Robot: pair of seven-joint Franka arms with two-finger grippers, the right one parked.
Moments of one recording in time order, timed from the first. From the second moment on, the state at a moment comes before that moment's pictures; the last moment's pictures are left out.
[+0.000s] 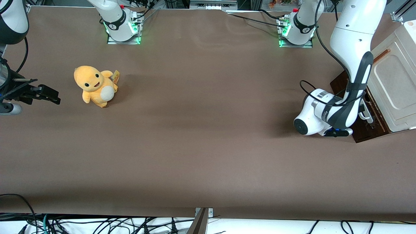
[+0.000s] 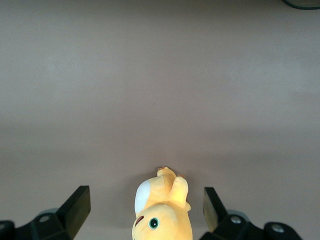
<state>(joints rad) -0.08 0.66 -0.08 -1.76 0.96 1.44 -0.64</state>
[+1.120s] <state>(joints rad) -0.07 0.67 -0.08 -1.75 0.98 1.41 -0.65</state>
